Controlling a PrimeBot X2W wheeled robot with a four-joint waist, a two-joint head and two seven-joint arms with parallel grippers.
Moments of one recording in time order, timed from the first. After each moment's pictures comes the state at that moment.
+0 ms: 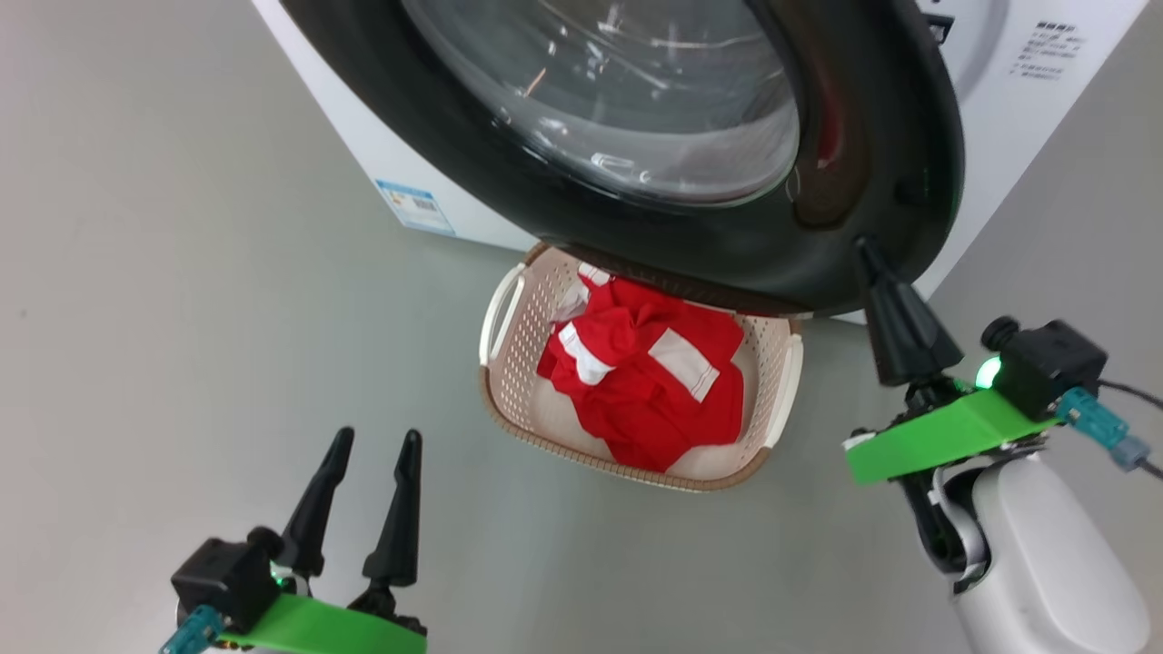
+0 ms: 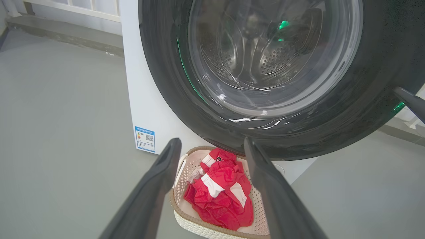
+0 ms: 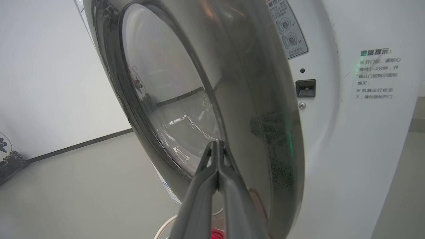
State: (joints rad) left arm -0.13 0.04 -0.12 0.18 -0.39 -0.13 -0.25; right arm -0.36 -0.08 0.11 0.26 0.34 0.12 -0.26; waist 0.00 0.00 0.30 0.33
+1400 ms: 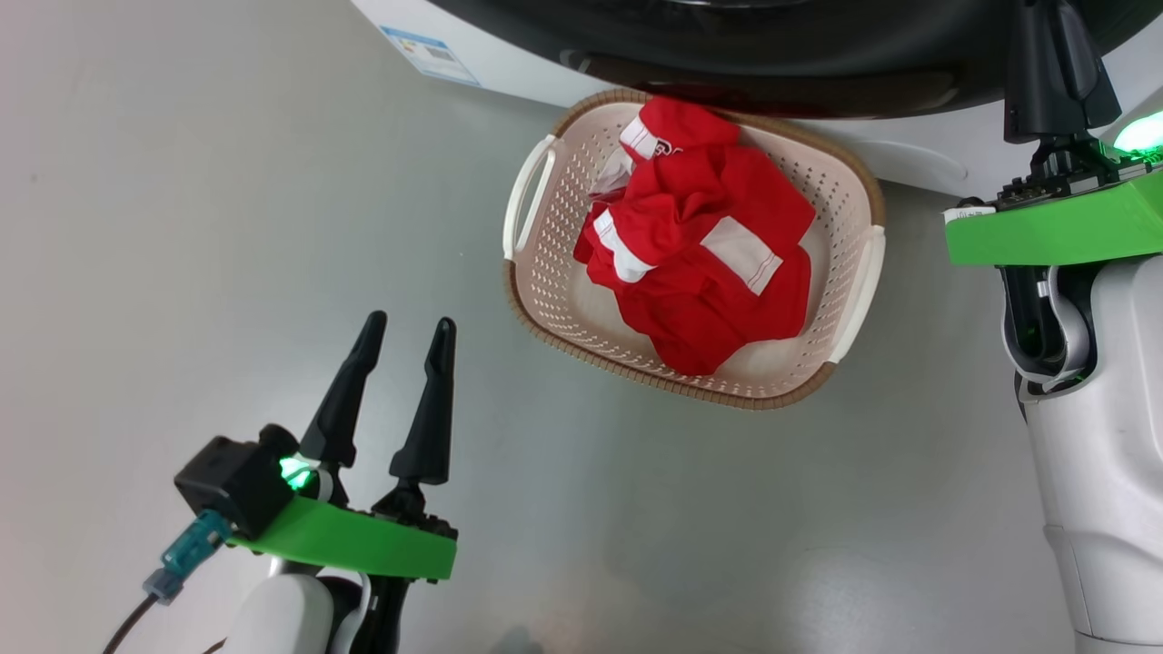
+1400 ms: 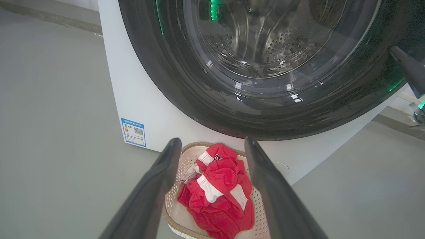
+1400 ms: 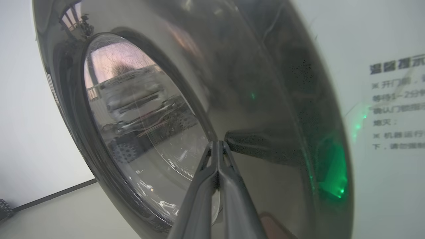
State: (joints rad) left arm -0.31 0.03 -0.19 0.17 -0.47 -0.13 -0.25; right arm -0.68 -0.09 -0.02 0.22 0.34 0.14 -0.26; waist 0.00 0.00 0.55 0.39
